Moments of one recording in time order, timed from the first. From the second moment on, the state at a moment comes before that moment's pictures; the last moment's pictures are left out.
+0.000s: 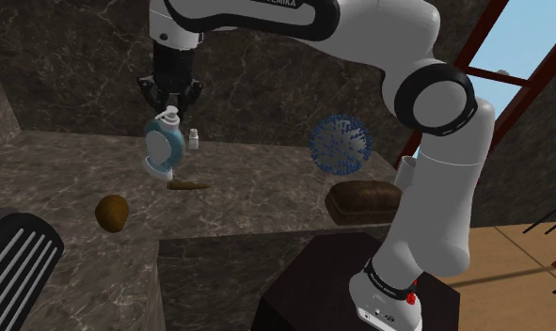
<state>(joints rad) 0.36 0.31 0.11 -1.31 -0.03 1.71 0.63</state>
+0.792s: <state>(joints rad) 0.39 0.33 0.12 -1.40 -0.04 1.83 0.68</state>
